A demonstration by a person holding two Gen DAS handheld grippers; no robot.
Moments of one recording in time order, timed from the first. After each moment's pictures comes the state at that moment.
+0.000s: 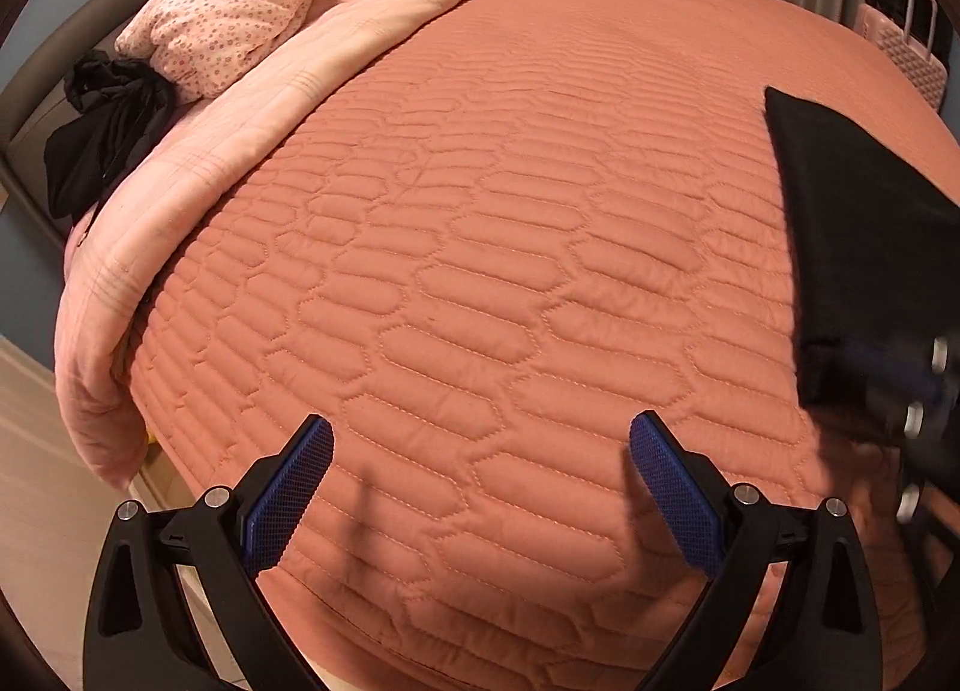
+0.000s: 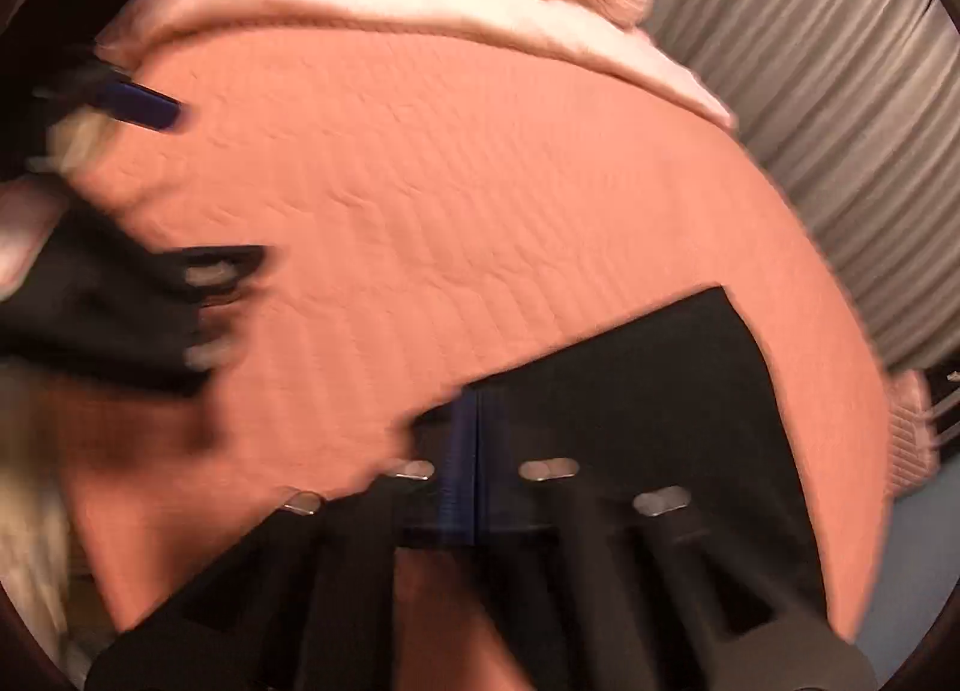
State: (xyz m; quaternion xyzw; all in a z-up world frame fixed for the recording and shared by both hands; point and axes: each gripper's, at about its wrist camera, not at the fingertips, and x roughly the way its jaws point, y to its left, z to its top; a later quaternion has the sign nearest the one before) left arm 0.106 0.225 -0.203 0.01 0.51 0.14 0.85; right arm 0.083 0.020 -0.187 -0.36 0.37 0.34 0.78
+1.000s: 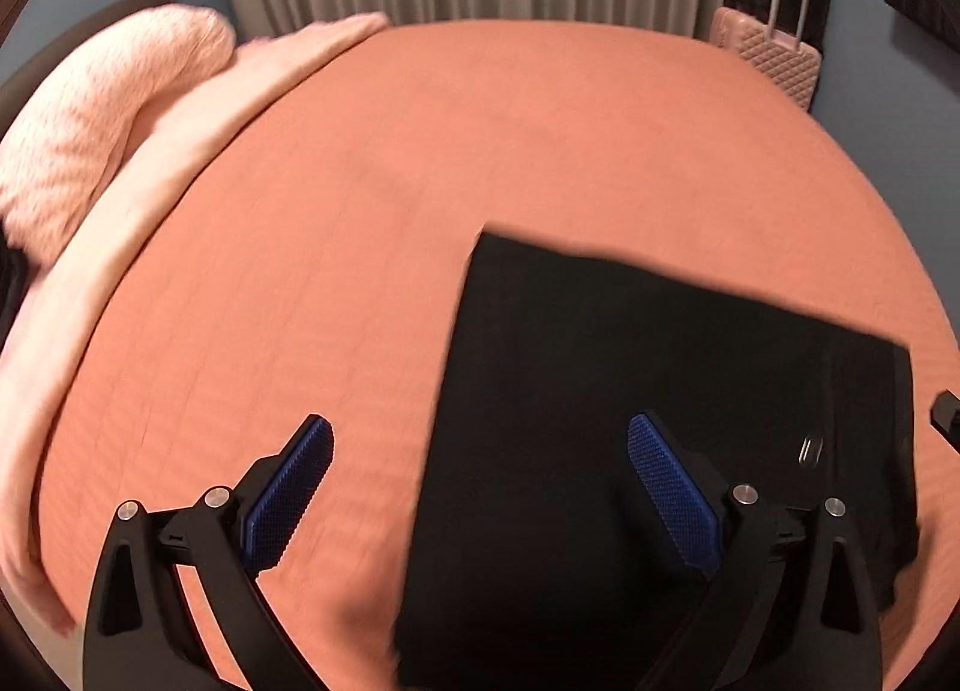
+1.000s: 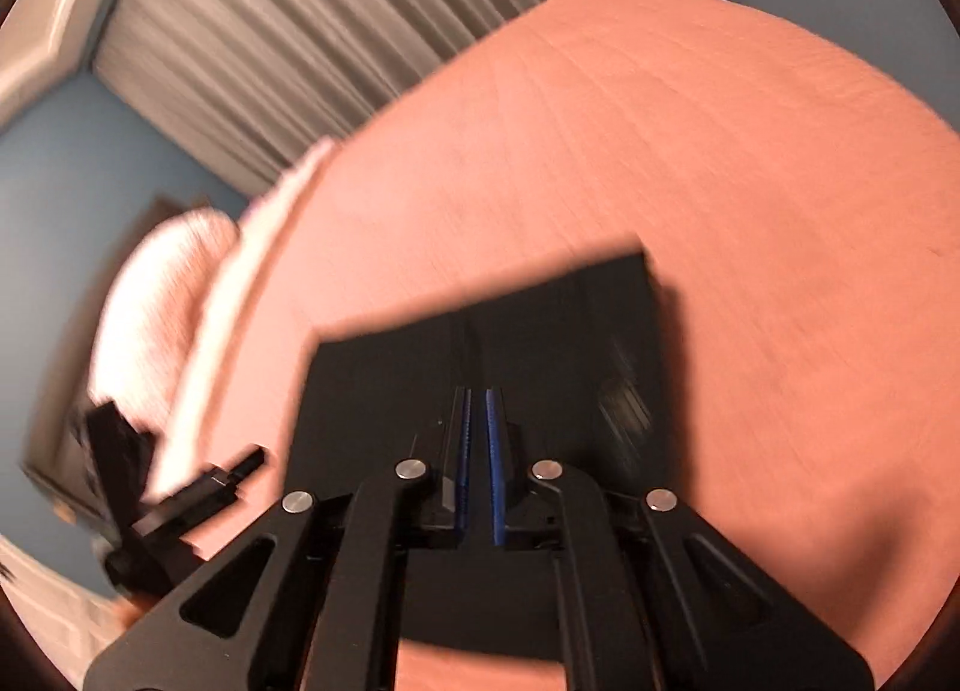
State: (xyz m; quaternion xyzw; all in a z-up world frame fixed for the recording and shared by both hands) left arm 0.253 0.043 -0.157 0.05 0.45 -0.03 0.89; right arm 0.180 -0.308 -0.139 0.34 0.39 0.07 0.86
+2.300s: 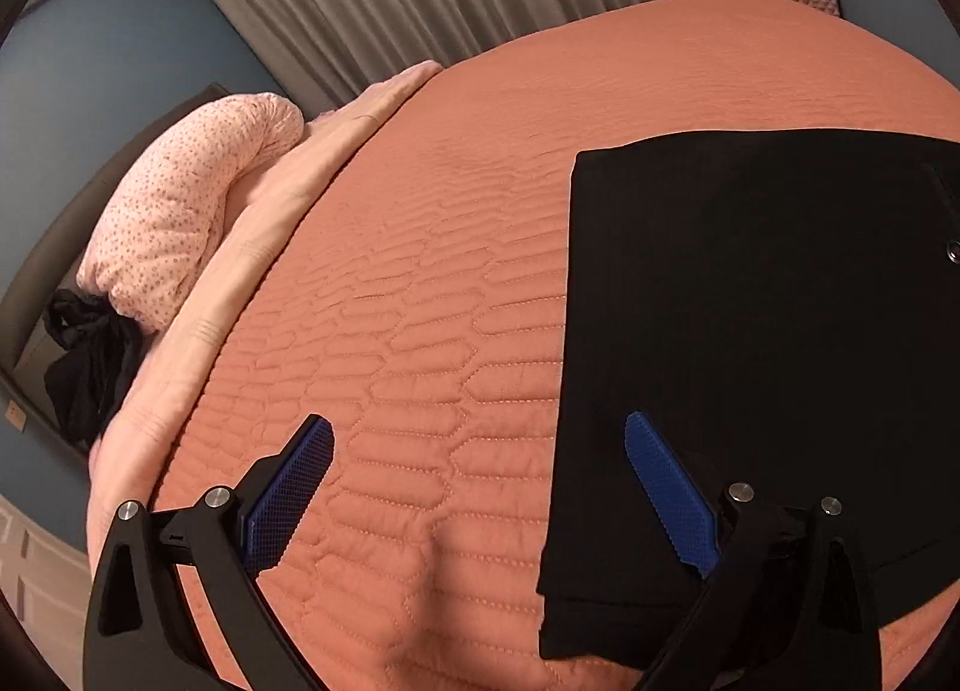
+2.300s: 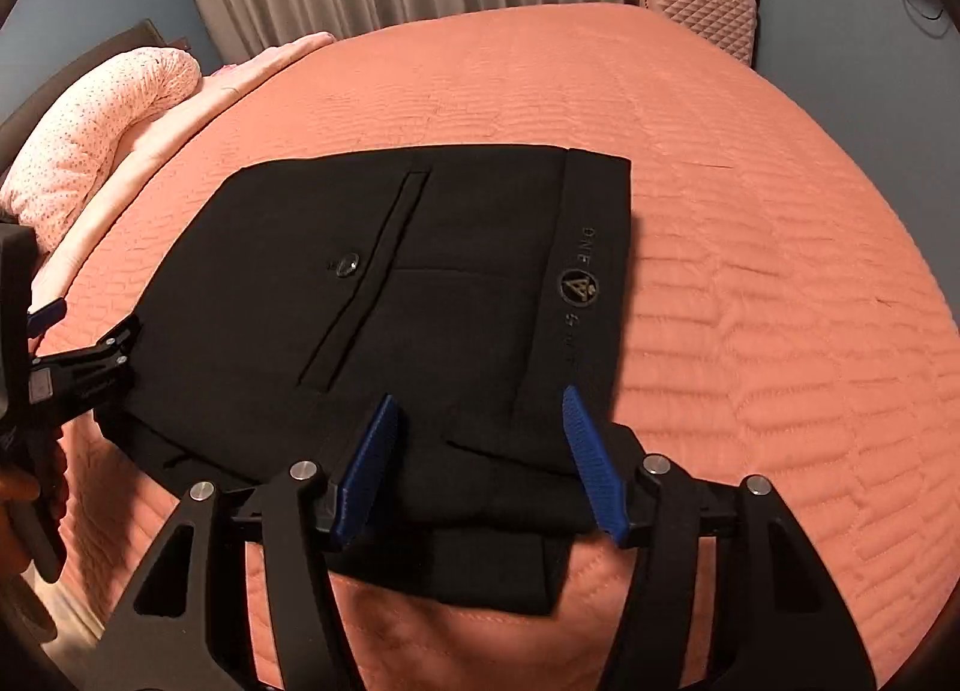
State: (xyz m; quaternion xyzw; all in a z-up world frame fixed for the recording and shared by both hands) left arm 0.174 0.069 -0.217 0.21 0.39 0.08 0.89; right arm 0.100 -0.268 -0.174 0.08 0.44 0.01 0.89
